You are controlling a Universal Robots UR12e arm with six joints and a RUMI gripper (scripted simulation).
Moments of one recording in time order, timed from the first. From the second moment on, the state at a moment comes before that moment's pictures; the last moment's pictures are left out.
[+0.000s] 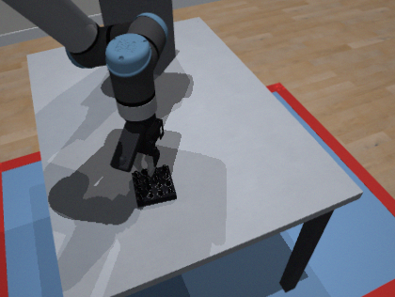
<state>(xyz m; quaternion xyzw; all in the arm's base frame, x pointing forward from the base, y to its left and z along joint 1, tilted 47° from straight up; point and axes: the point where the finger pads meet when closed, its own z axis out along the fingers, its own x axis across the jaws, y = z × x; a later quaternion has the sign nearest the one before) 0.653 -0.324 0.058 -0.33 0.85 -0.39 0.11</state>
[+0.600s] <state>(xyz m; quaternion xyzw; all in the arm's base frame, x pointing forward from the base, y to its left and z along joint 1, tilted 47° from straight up) 0.655 -0.326 0.061 -0.33 0.85 -0.39 0.11</state>
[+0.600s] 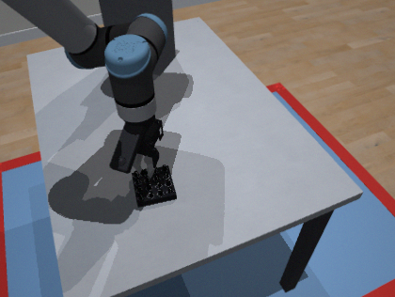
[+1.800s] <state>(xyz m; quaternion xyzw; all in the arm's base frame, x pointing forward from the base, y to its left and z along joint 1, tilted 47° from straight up) 0.656 -0.327 0.060 -0.33 0.85 -0.39 0.11</state>
